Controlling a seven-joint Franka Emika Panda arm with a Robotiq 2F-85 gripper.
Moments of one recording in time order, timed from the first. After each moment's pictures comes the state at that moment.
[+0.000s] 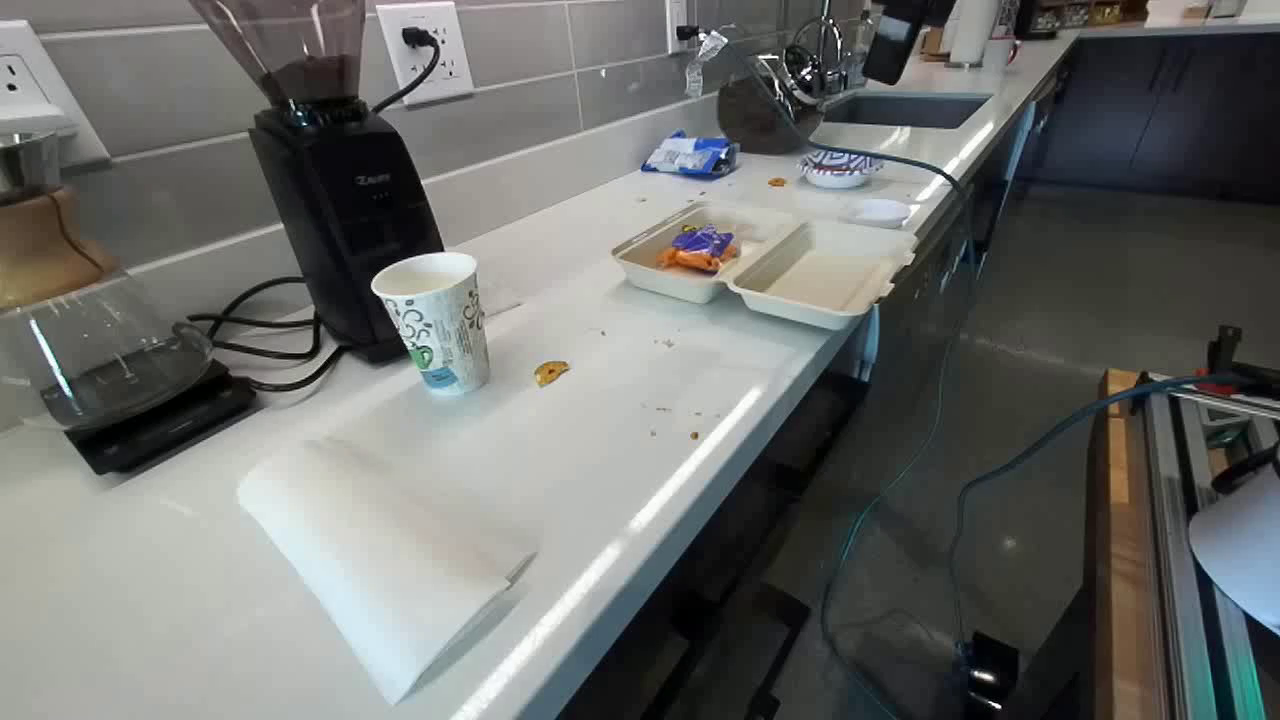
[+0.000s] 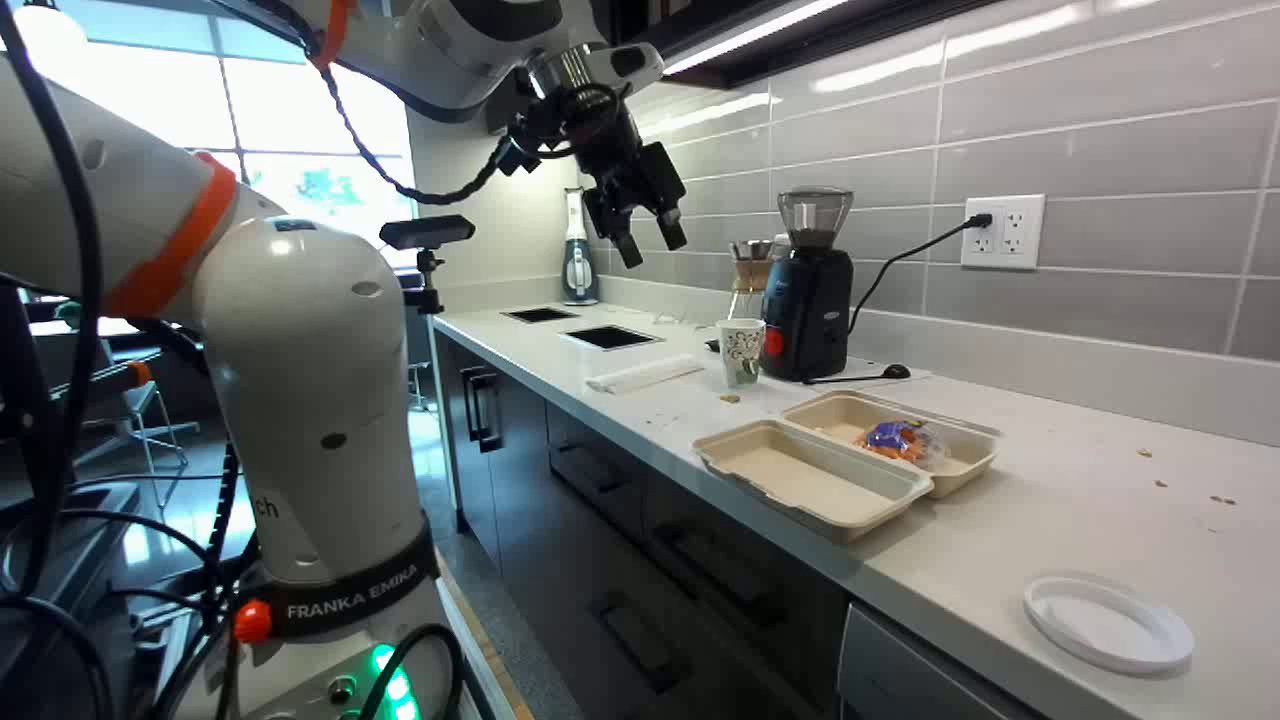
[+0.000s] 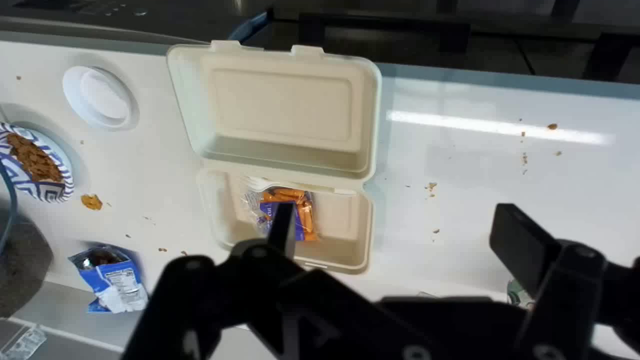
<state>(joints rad) 0.00 -0.96 0.25 -2.76 -0.13 2.07 0.22</state>
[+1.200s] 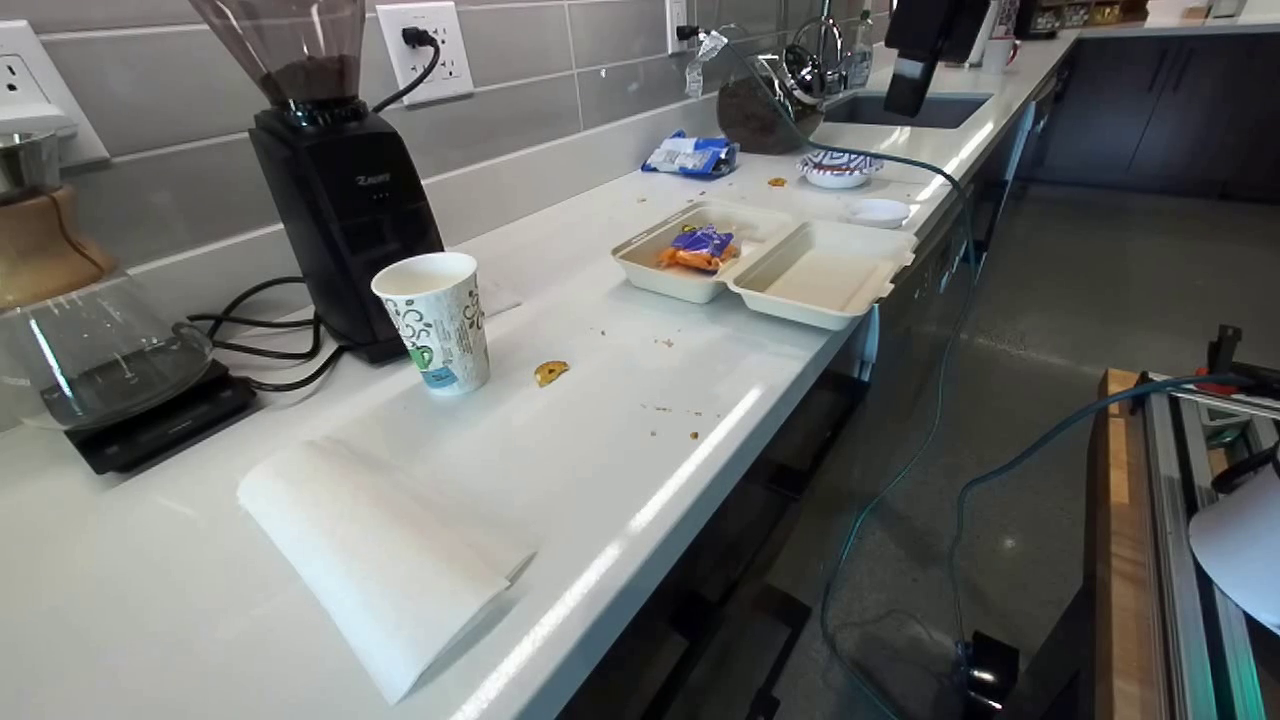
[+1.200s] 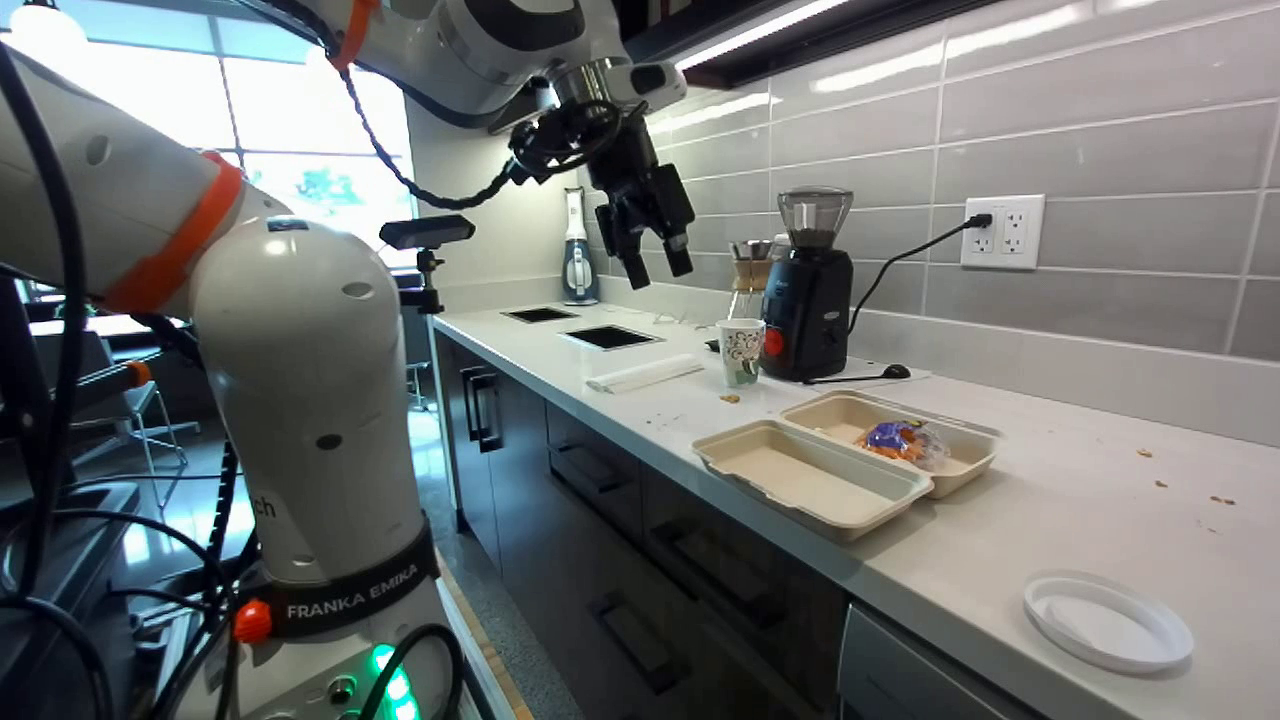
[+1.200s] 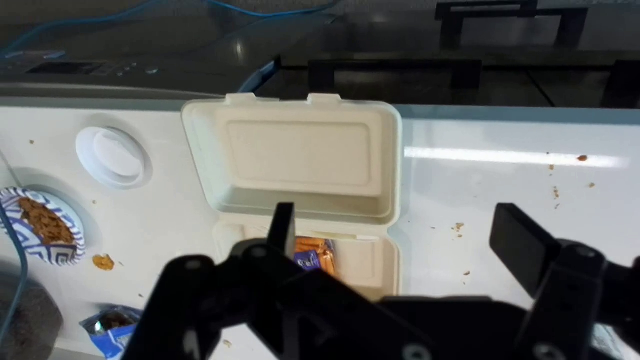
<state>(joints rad) -0.03 -0.93 0.20 -2.78 -0.13 2.03 0.22</state>
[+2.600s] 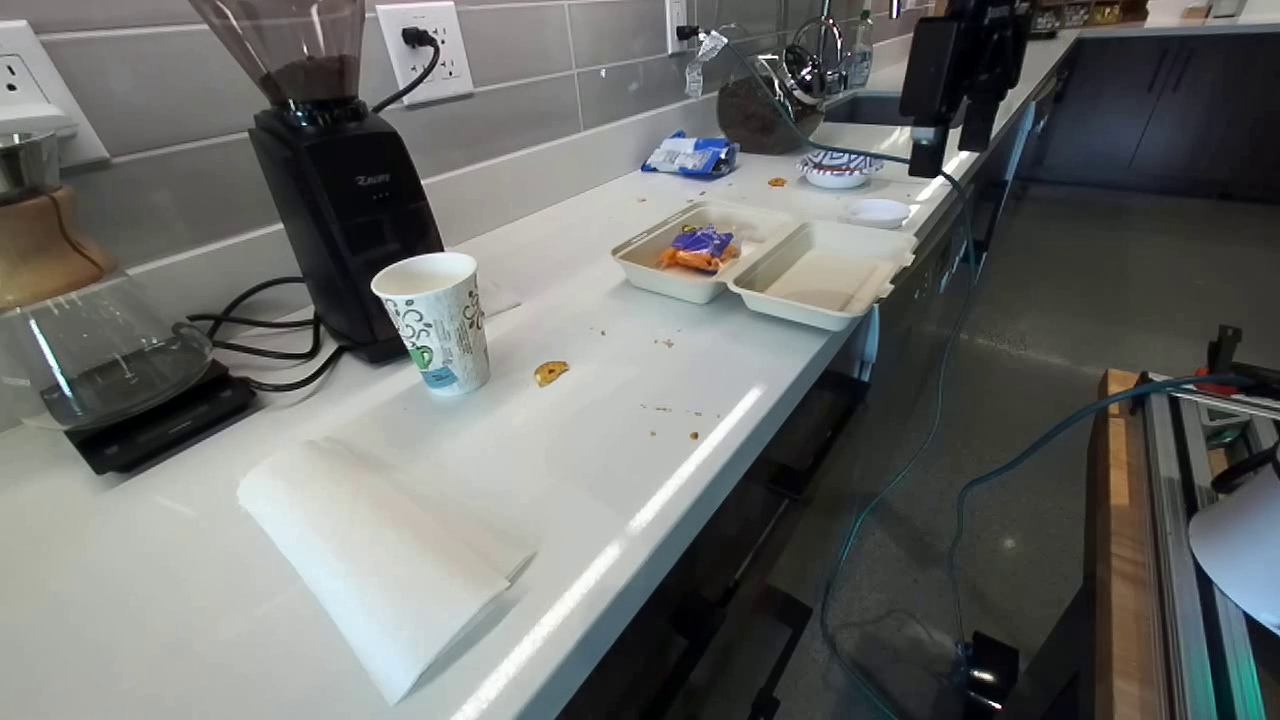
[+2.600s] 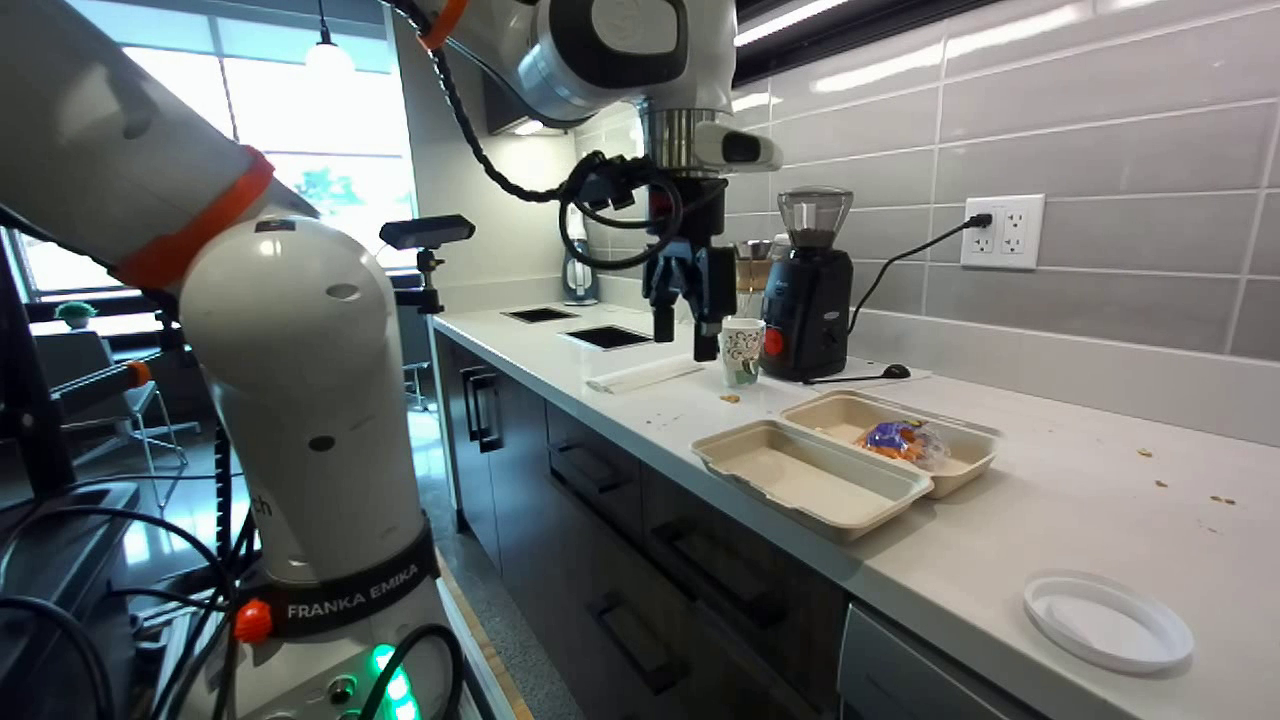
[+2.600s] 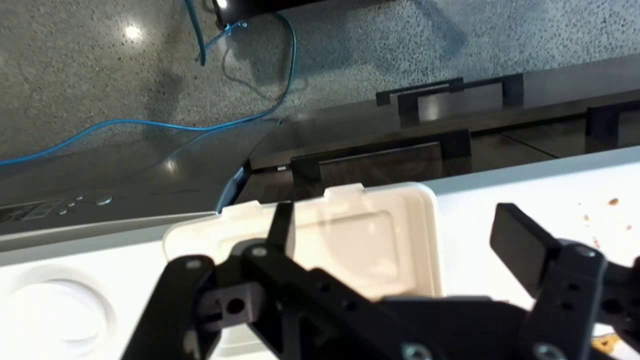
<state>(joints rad) -0.10 -0.74 -0.07 -2.77 -0.06 2.02 0.08</state>
